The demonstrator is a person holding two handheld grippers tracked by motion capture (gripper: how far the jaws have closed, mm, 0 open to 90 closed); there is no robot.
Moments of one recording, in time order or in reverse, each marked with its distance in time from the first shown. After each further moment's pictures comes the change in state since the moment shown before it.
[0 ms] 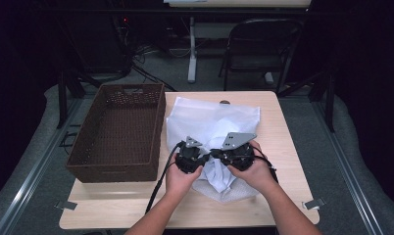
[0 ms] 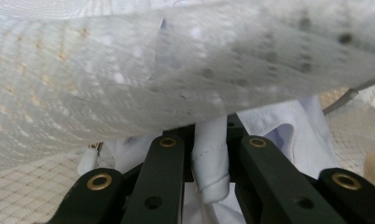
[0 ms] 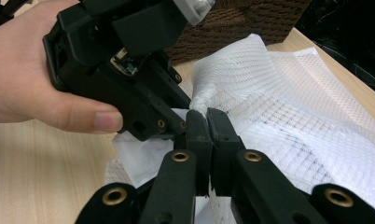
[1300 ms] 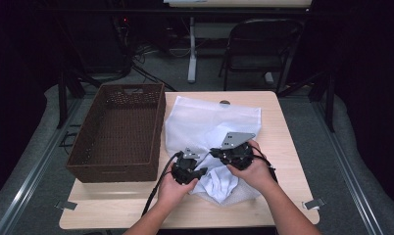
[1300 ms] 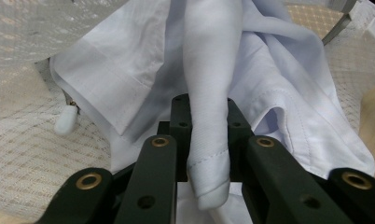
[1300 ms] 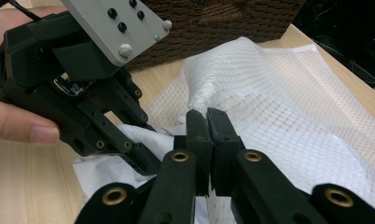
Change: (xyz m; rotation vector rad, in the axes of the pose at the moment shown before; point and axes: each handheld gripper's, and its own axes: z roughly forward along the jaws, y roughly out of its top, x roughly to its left) left arm -0.001 -0.032 -0.005 0.096 -0.062 0.080; right arm -0.002 -0.002 0.005 0.012 -0.011 -0.002
